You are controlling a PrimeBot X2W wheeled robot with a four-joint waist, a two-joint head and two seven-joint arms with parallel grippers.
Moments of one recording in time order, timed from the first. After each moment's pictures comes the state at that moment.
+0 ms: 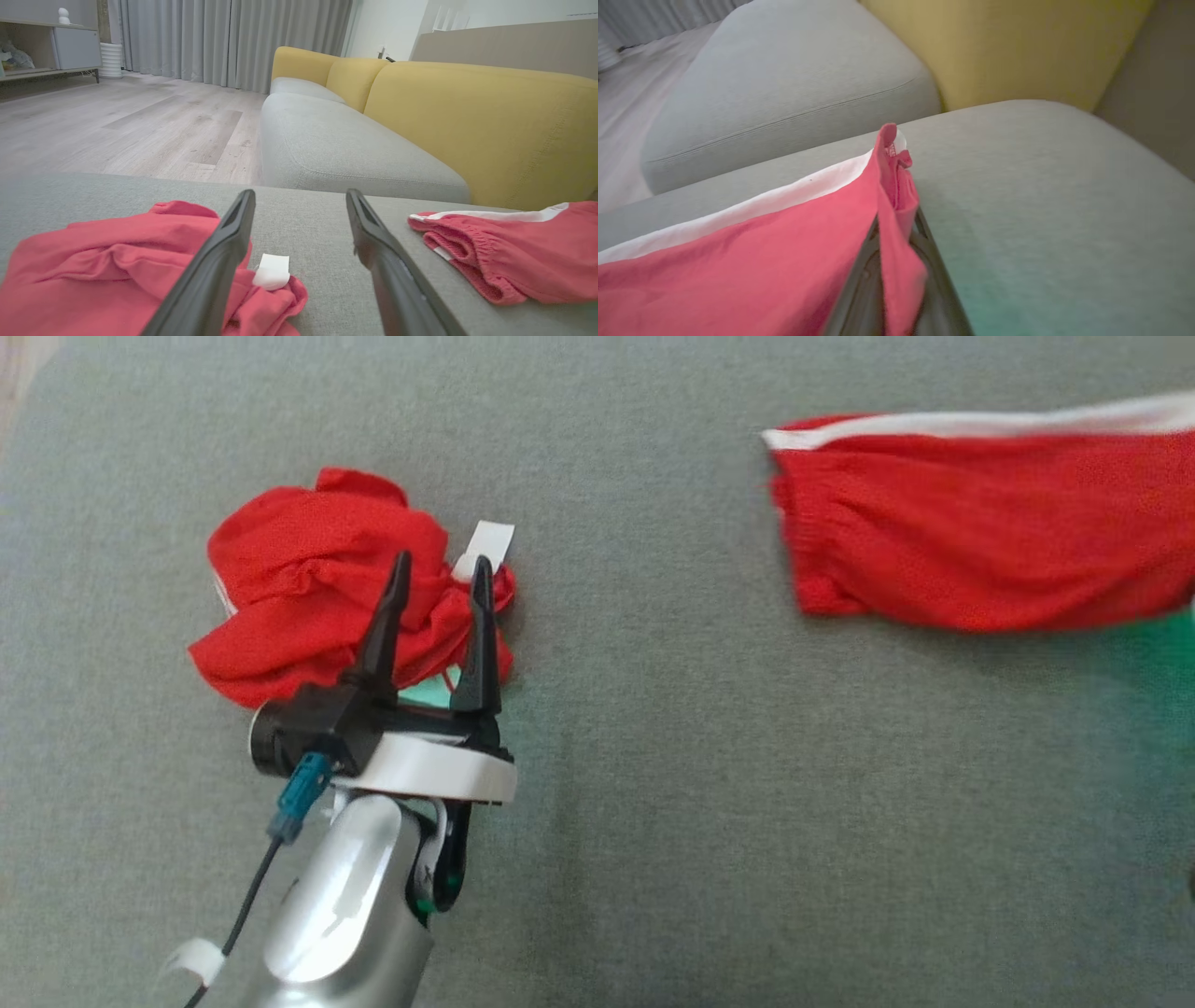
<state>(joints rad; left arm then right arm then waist) -0.39 0.04 -0.38 0.31 -0.37 0.05 -0.26 -0.76 -0.35 -0.31 0.94 0.17 0.13 0.02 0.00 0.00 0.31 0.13</state>
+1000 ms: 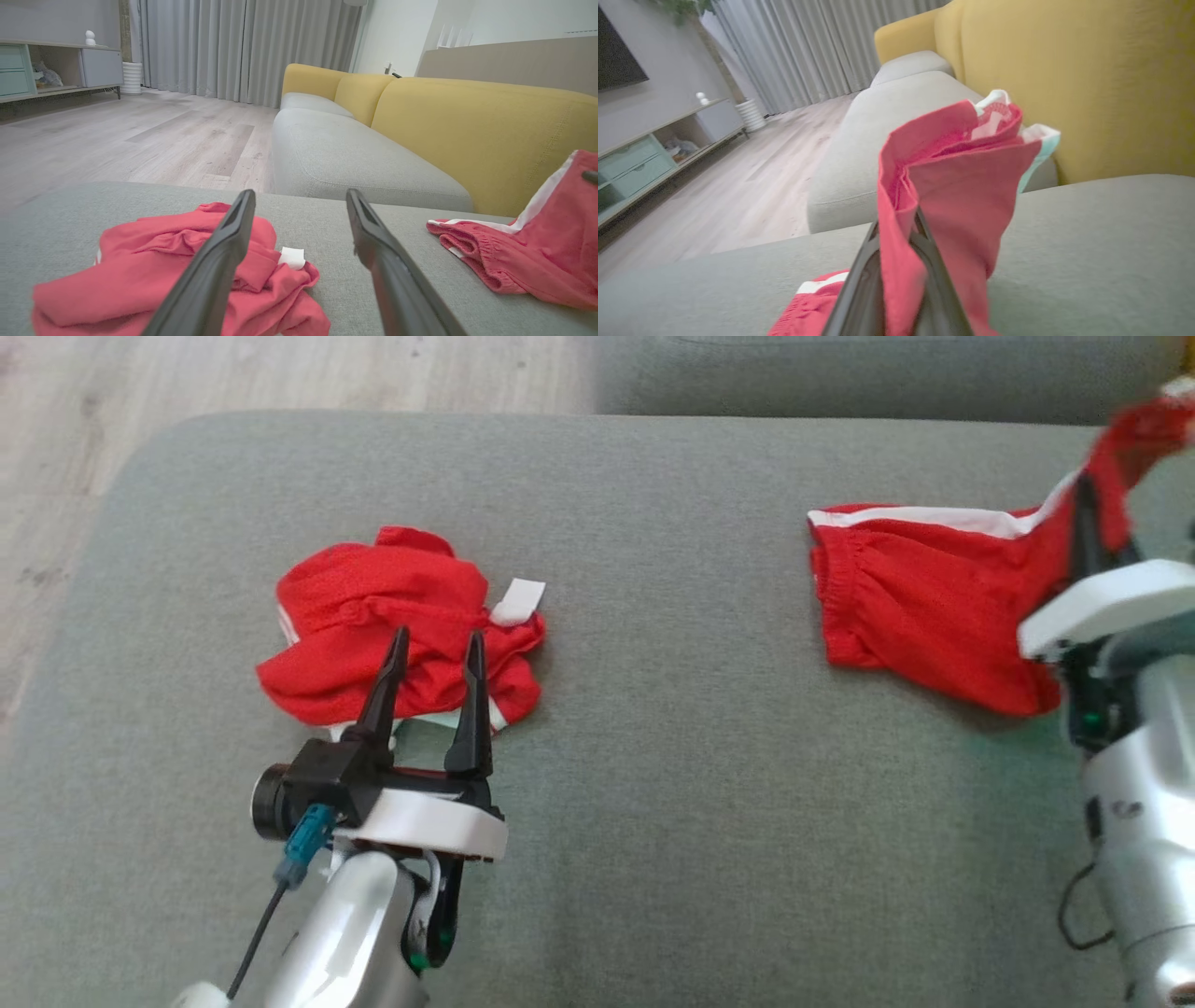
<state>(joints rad) -0.30 0.04 -0.36 0.35 -0.35 0.03 -0.26 -0.65 -0.22 -0.05 0.79 0.36 0.13 -0.11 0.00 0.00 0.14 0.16</state>
